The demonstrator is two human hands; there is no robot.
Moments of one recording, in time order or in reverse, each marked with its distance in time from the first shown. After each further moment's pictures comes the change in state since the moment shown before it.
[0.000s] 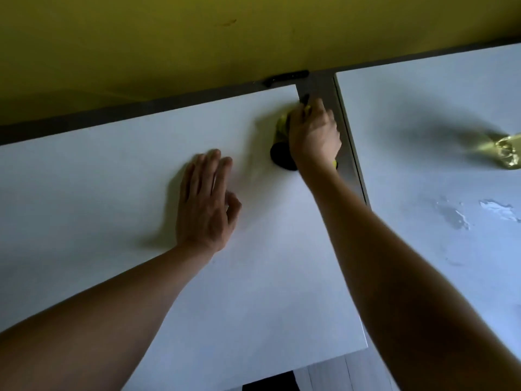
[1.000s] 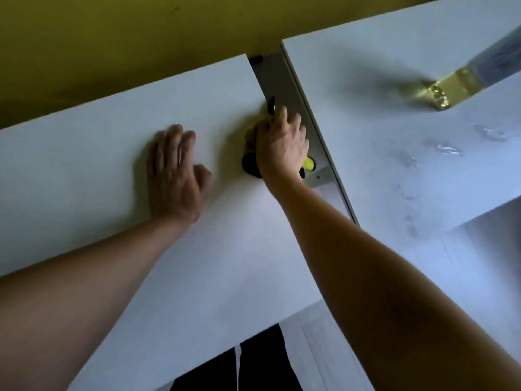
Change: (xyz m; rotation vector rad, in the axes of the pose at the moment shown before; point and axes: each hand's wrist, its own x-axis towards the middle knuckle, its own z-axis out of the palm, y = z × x) left_hand -0.001 0.000 0.000 -0.047 0.068 0.023; right_hand -0.083 0.033 -0.009 -0.164 0.062 0.057
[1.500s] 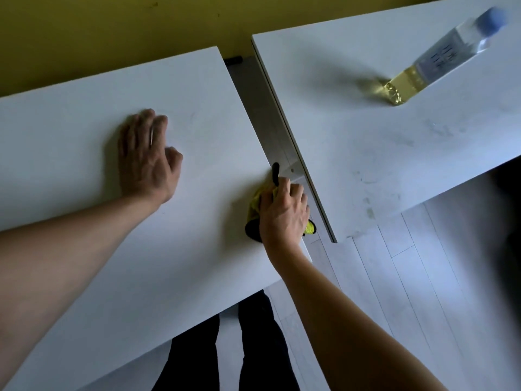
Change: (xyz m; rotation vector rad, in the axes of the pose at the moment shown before) left_hand -0.005 0.005 -0.002 -0.008 0.003 -0.014; right_hand -0.136 0.103 -0.036 -0.091 -0.010 0.085
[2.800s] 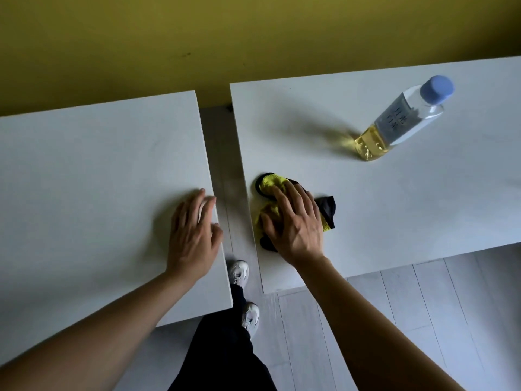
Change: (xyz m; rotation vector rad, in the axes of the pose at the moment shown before) left_hand -0.077 0.216 0.026 0.018 -0.197 -0.141; right_hand 0.150 0.146 -0.058 -0.036 -0.064 -0.723
